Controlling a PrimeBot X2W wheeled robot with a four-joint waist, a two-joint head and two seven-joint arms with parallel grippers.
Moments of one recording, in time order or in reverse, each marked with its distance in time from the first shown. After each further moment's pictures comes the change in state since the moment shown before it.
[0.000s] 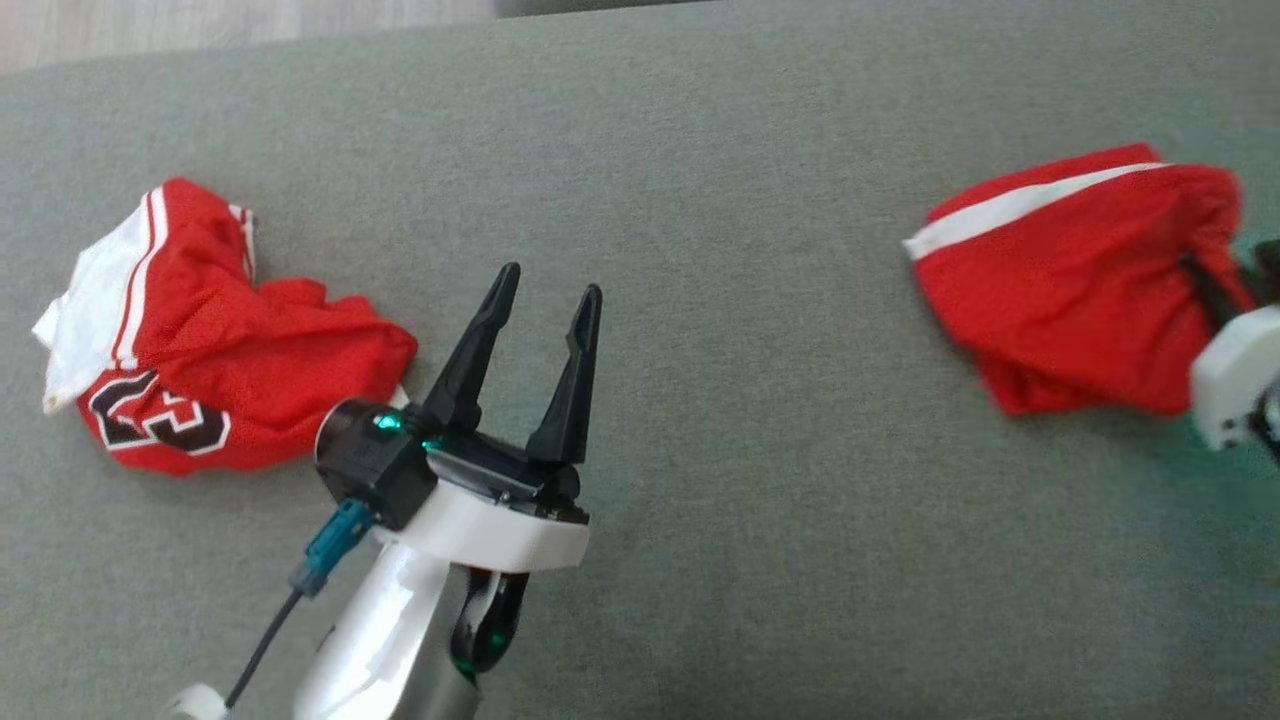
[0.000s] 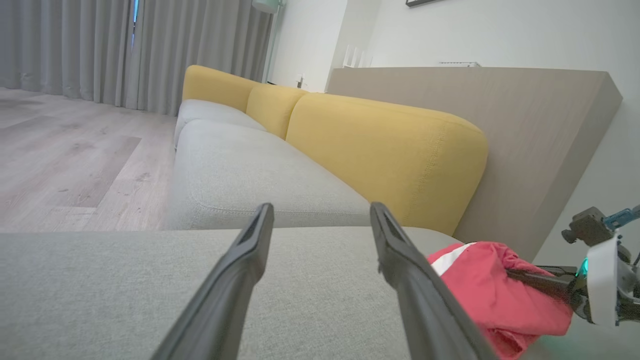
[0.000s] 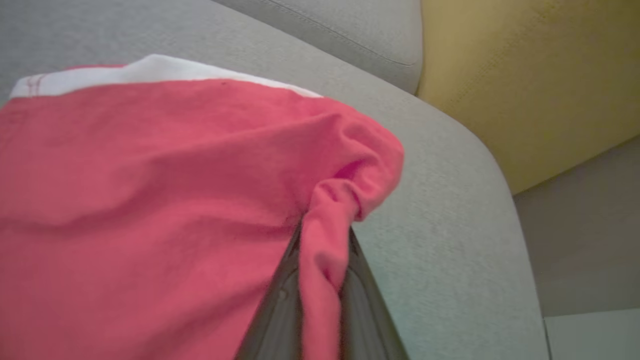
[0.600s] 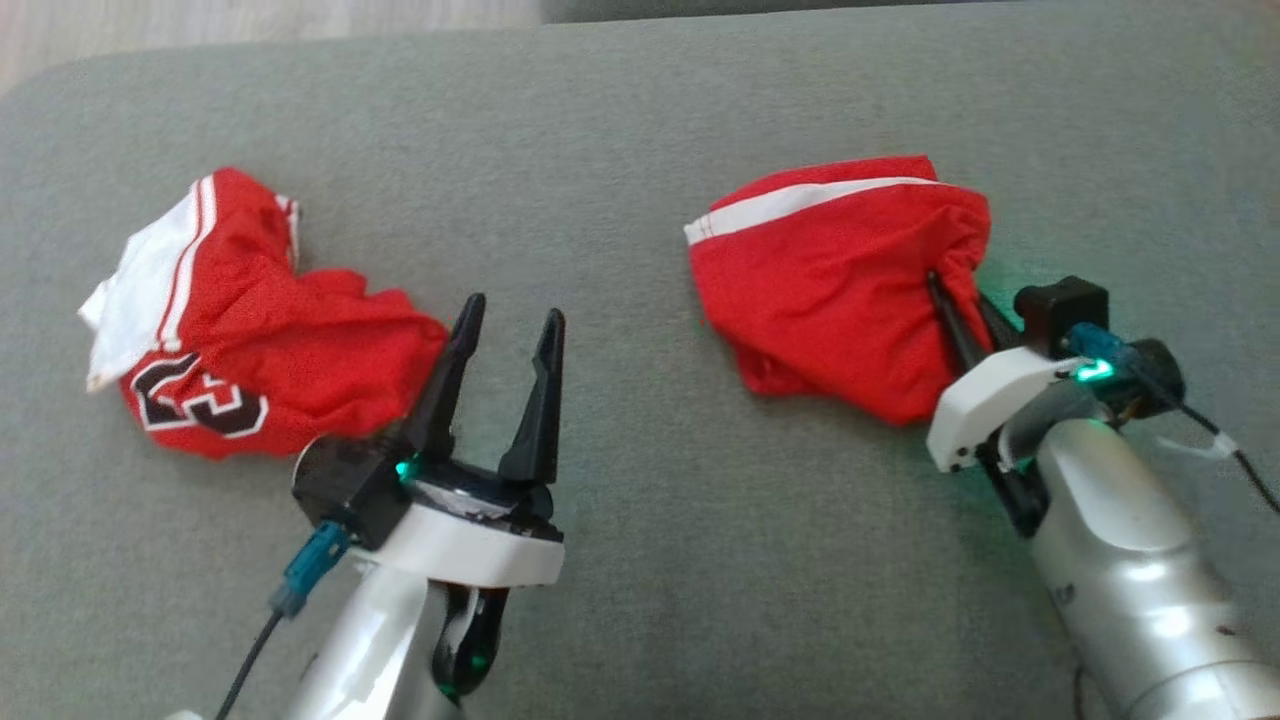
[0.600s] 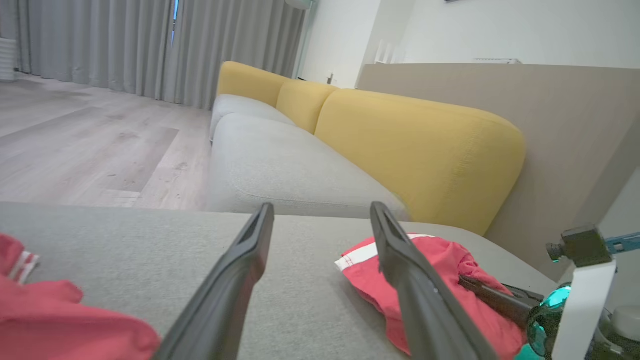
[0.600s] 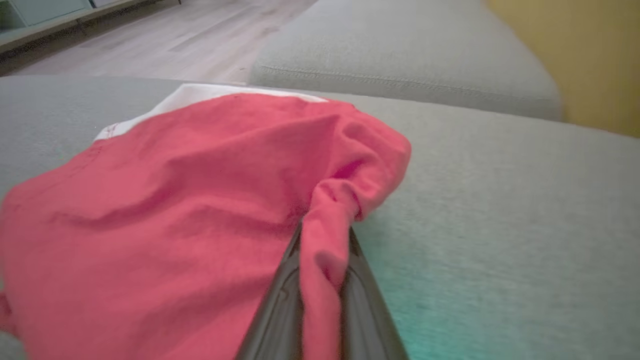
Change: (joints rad) left arm 0.049 0.000 0.060 0.021 0.001 -0.009 0.000; right arm 0.021 0.462 -0.271 0.106 -0.189 0.000 -0.172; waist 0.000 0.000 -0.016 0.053
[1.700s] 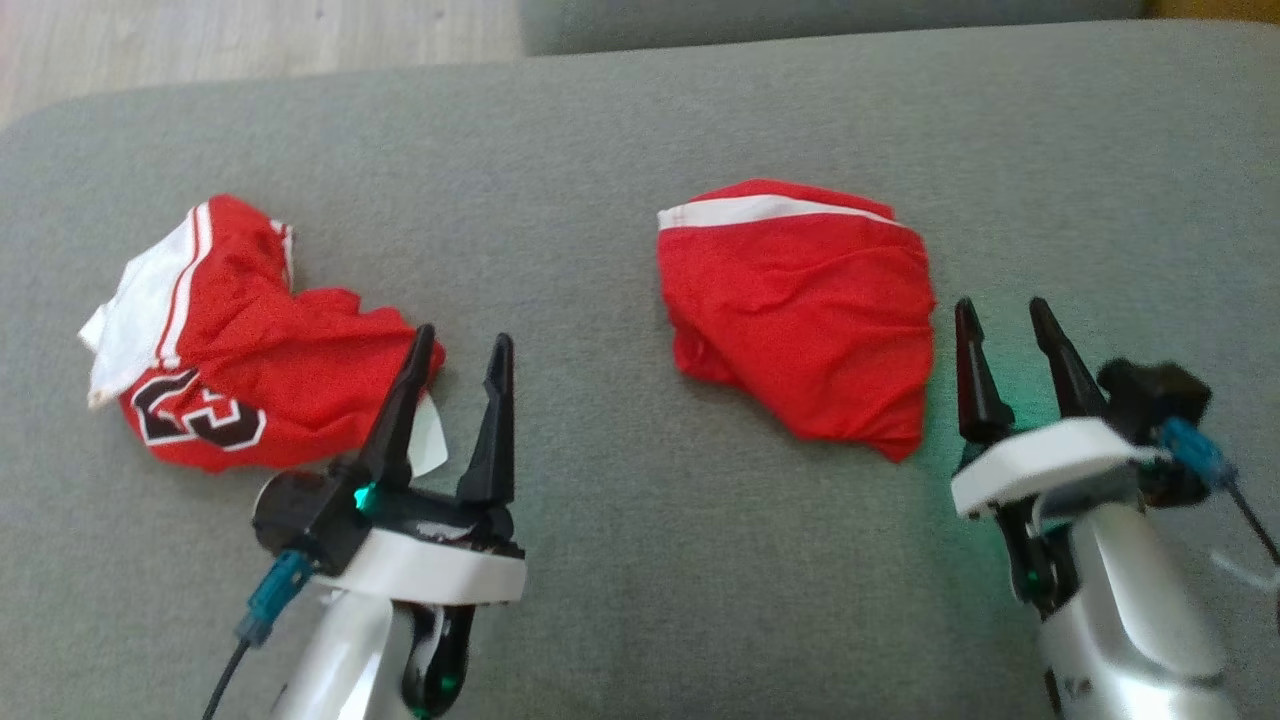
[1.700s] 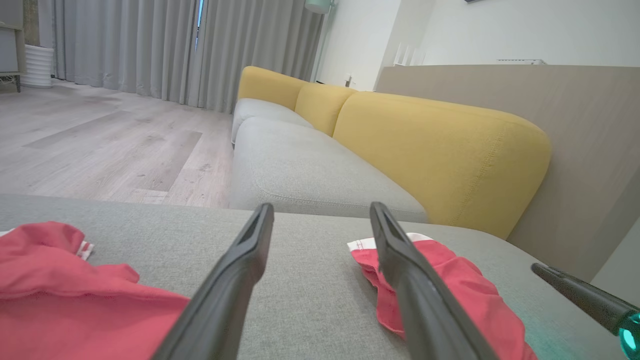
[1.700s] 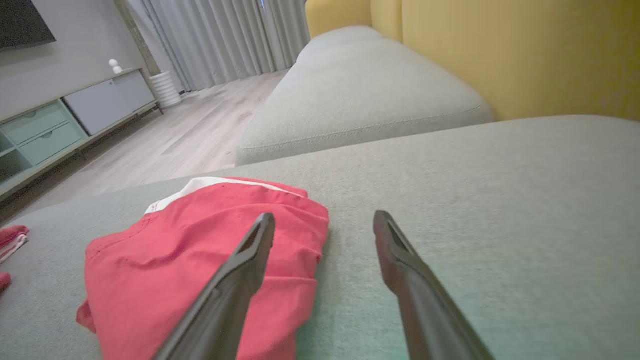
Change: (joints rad) left arm 0.060 0.000 0.077 -0.003 0.020 0.000 0.000; right arm 0.298 0.069 -0.190 -0.439 0.109 0.000 0.030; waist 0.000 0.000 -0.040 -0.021
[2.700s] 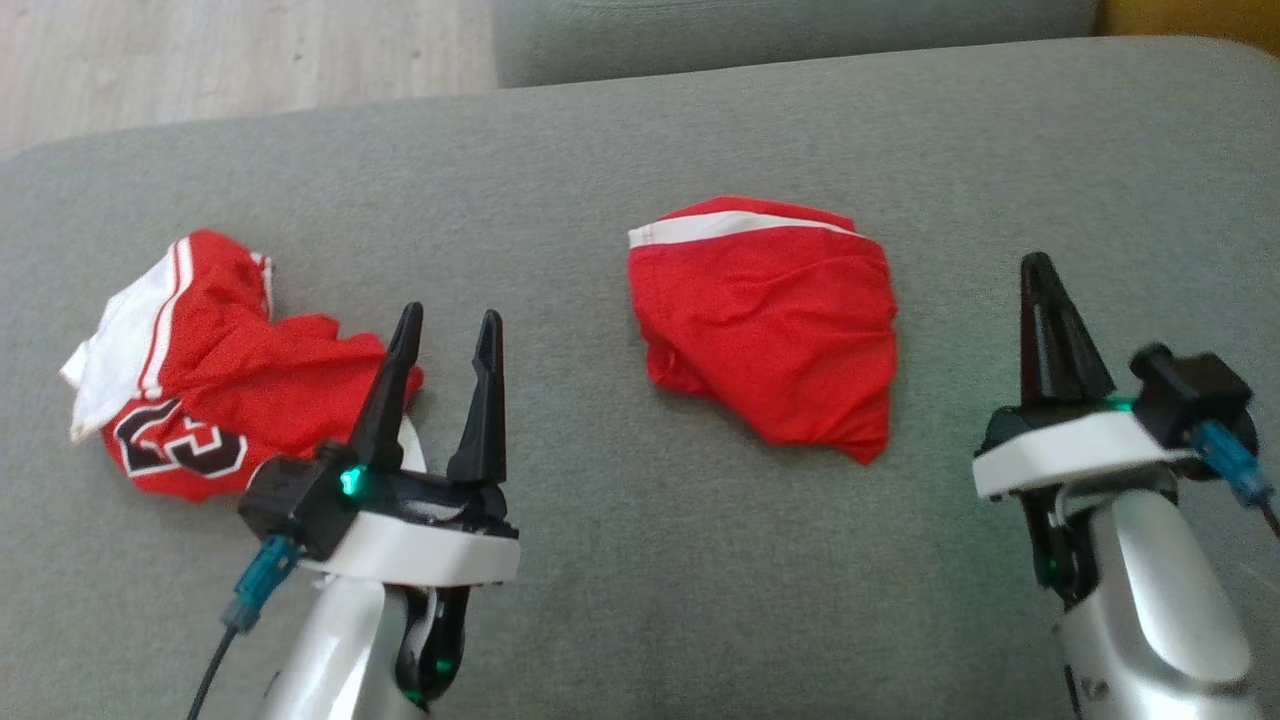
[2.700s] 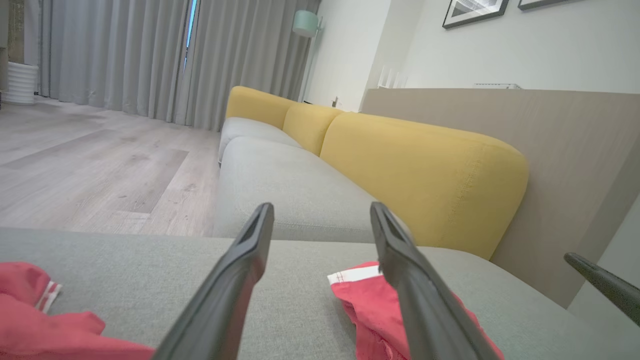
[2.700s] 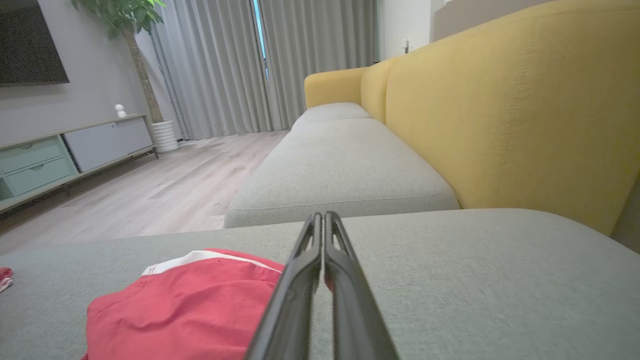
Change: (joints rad) left arm -0.027 0.000 0.006 -0.007 -0.033 0.007 0.000; right arm -0.004 -0.014 -0.008 -0.084 -0.073 0.000 -0.077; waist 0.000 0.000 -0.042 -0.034
